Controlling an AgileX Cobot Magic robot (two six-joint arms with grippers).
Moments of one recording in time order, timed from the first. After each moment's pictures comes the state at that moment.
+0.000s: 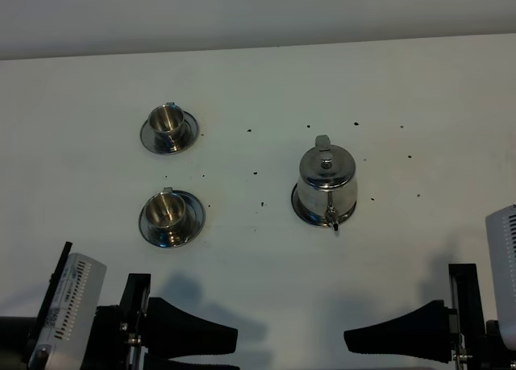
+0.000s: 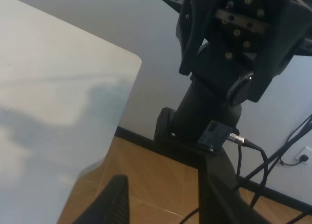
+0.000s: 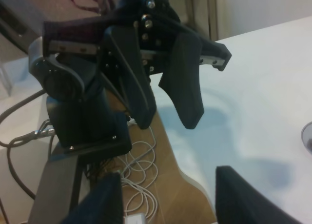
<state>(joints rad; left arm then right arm) -0.39 1.04 -0.25 -1.64 0.97 1.79 0.82 0.77 -0.32 1.65 0.55 -1.67</state>
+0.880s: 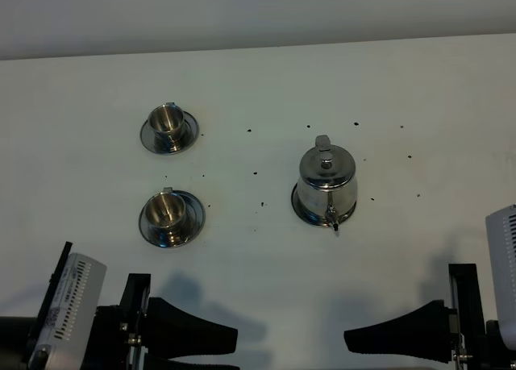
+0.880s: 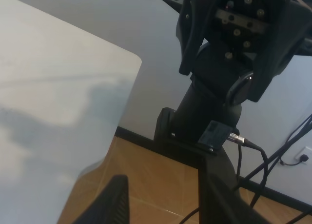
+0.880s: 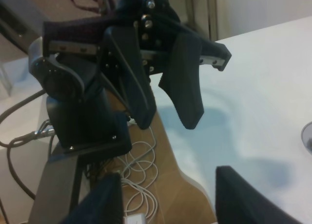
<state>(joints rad) -0.39 1.04 -0.25 -1.64 0.97 1.79 0.82 0.77 -0.32 1.65 0.55 -1.67</state>
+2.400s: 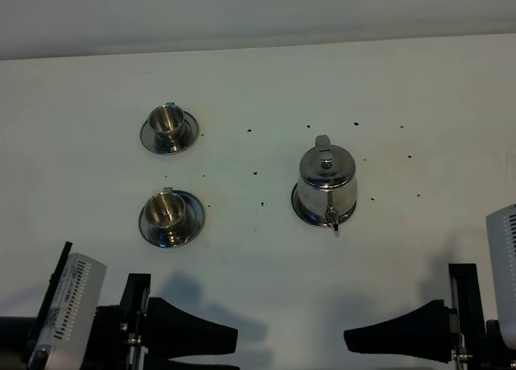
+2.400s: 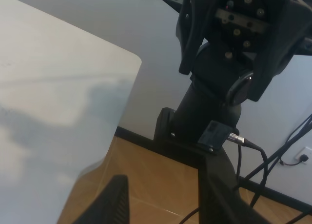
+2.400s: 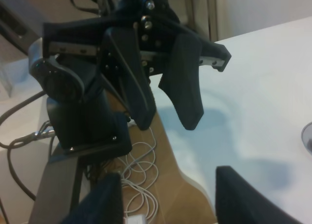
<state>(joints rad) -0.39 1.04 -0.25 -1.64 0.97 1.79 0.82 0.77 -0.32 1.65 0.55 -1.67</state>
